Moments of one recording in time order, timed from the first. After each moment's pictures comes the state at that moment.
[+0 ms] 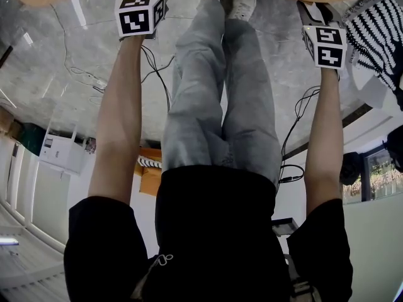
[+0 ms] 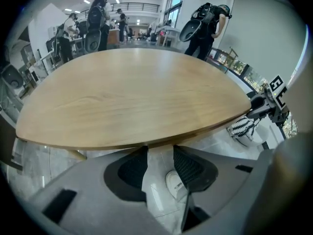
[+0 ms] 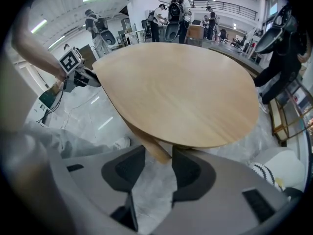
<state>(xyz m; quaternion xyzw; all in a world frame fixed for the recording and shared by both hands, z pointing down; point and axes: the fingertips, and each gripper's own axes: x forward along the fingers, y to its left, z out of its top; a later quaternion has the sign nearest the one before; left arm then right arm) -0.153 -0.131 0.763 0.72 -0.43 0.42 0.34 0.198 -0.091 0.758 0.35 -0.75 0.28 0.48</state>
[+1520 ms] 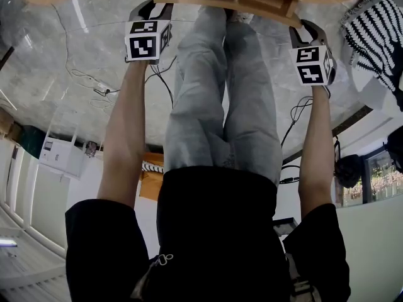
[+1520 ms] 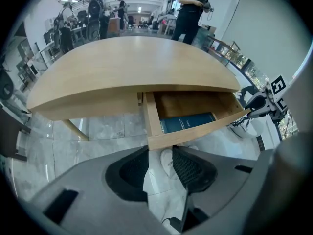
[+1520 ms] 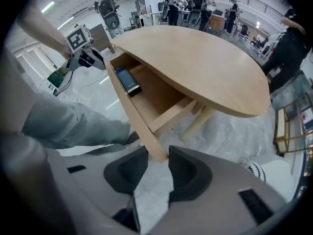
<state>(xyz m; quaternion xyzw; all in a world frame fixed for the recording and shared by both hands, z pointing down) -0.163 -0.047 0.759 0.69 -0.41 0.46 0.38 0.188 -0.008 0.758 0.27 -0.73 0.26 0.57</state>
